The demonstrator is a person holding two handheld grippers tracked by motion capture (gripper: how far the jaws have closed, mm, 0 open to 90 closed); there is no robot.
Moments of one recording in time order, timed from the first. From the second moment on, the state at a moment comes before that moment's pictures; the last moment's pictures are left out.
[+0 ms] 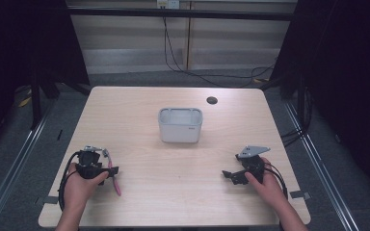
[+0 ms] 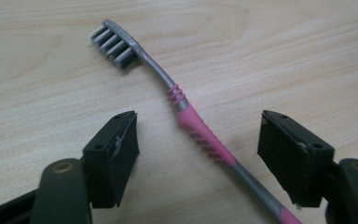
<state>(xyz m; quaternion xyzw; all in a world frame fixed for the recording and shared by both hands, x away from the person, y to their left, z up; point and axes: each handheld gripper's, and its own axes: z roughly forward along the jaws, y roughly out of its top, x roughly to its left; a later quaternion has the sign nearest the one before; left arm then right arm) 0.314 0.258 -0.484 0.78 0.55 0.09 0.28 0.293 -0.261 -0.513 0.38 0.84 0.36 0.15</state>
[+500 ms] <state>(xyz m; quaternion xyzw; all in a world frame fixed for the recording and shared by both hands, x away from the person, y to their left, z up) 0.319 0.252 -0.475 0.77 0.58 0.07 0.25 0.293 -0.261 -0.513 0.38 0.84 0.36 0.15</state>
